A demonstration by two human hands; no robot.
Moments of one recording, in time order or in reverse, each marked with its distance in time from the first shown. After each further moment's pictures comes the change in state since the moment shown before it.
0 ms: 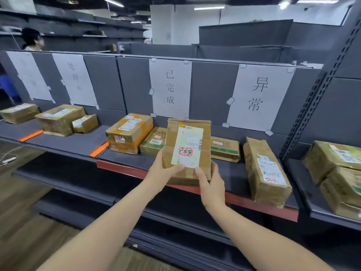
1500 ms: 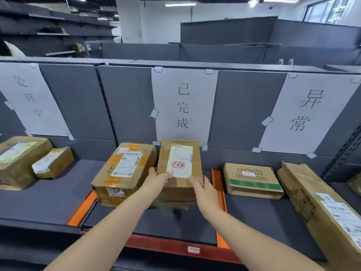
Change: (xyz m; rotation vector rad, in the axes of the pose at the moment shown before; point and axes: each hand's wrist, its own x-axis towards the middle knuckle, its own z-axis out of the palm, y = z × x) left_hand 0.270 -0.011 -0.124 0.153 -0.038 -0.344; right_hand 0.214 -0.001 0.188 0.073 0.011 0.311
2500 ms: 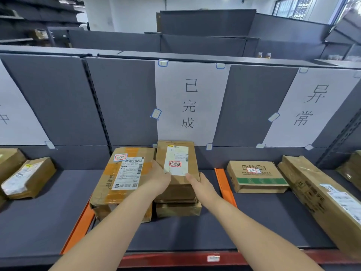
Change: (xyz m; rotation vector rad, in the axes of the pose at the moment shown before) left_hand 0.064 0.013 -0.031 0.450 -0.059 0.128; right_hand 0.045 -0.011 0.054 -0.098 -0.042 0.091
